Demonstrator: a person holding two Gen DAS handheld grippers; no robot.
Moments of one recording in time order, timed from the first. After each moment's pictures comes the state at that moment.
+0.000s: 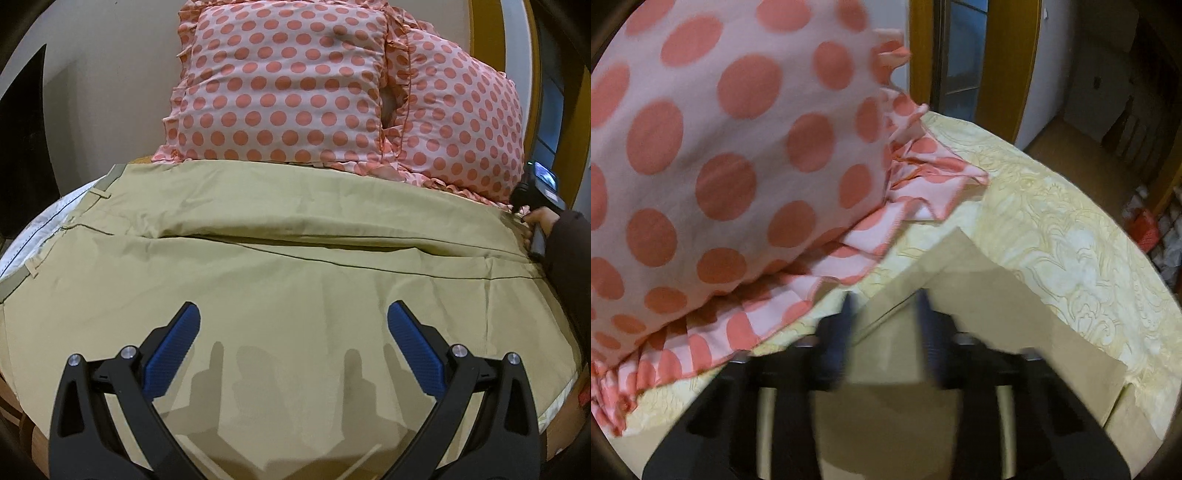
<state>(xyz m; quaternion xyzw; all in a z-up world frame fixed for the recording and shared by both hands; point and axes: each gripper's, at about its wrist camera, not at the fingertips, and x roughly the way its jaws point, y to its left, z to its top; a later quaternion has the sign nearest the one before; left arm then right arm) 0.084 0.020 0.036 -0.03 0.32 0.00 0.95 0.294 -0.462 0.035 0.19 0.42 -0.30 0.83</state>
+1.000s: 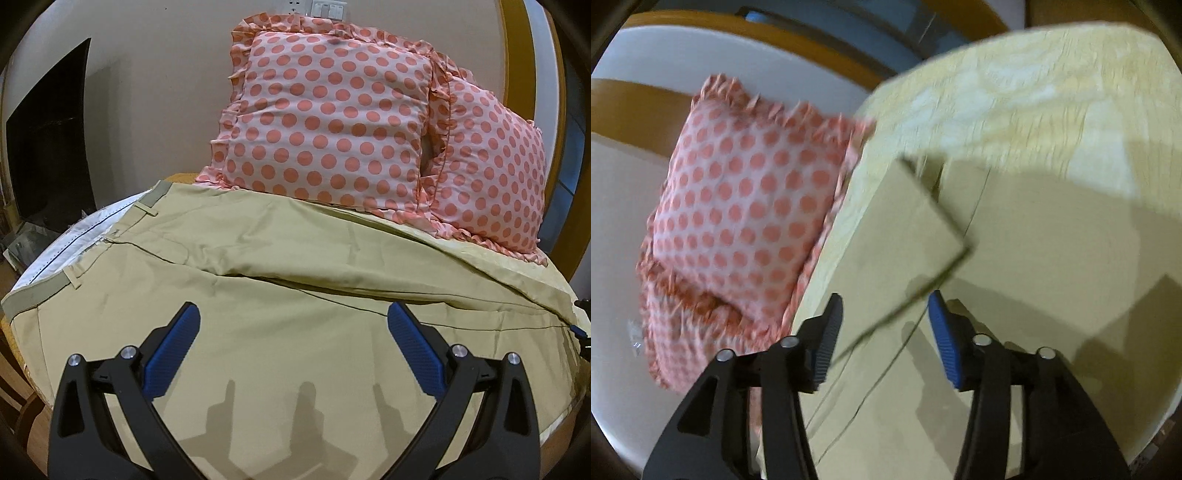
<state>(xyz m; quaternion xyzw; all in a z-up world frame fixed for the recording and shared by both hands) 0.077 0.060 0.074 -0.06 0.28 0.05 0.96 0.049 -0.479 0.031 0.55 0.29 -0.12 0.77</state>
